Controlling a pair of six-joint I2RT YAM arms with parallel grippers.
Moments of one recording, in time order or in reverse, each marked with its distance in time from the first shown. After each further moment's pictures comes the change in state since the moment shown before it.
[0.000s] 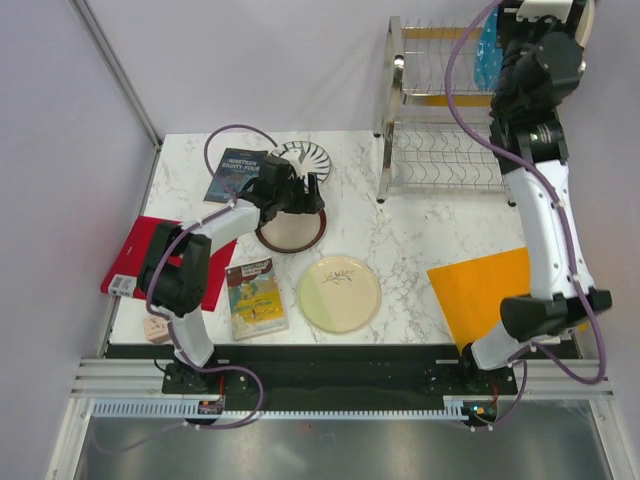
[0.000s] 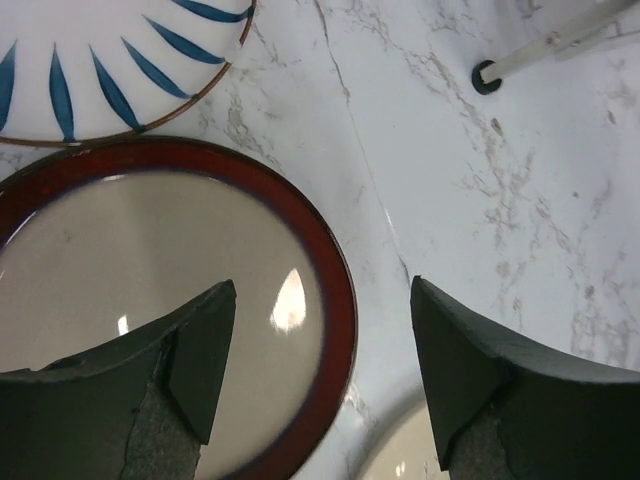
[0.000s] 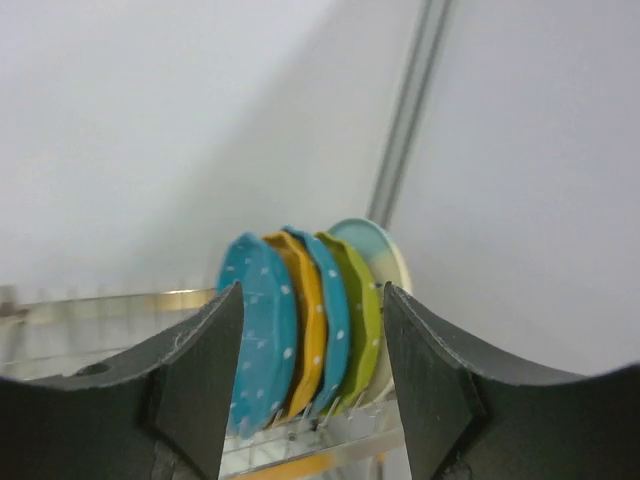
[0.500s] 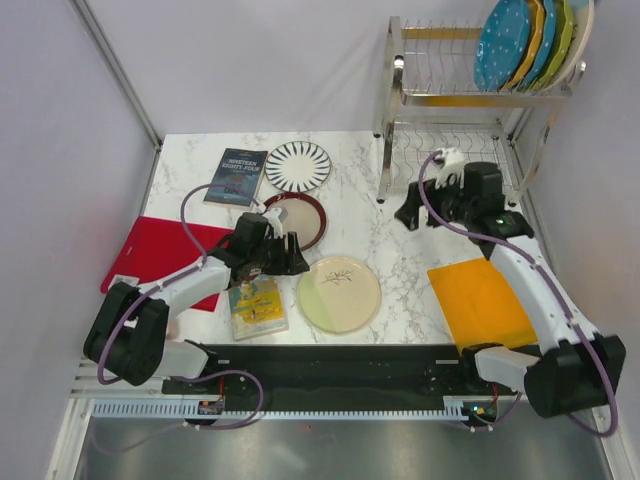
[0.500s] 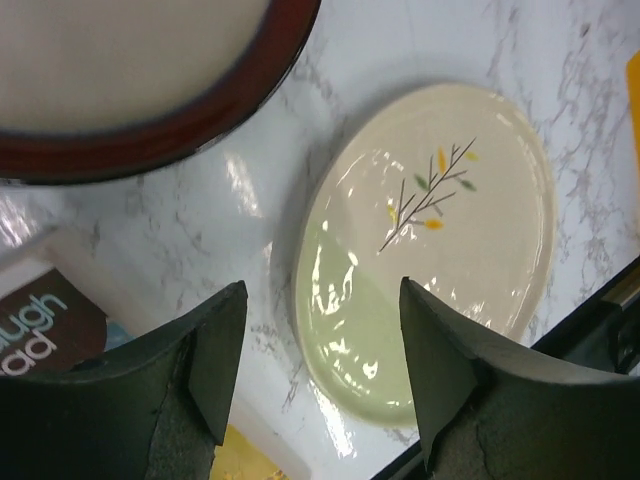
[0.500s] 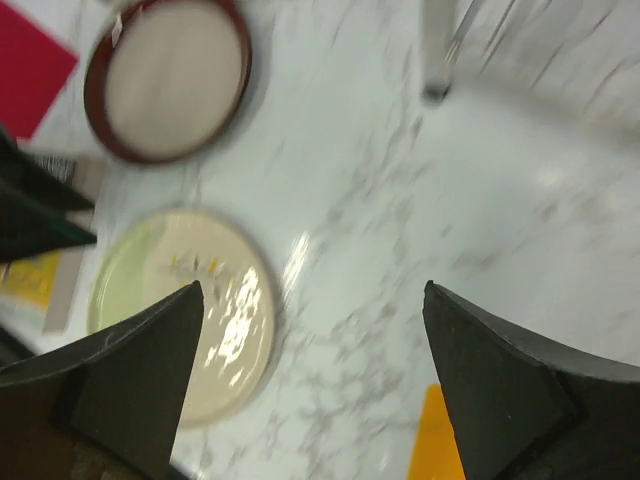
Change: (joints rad) left arm -0.033 -0.499 -0.553 -0.050 0.133 -0.114; right arm 0.022 -0.528 -1.021 -0.398 -0.895 0.483
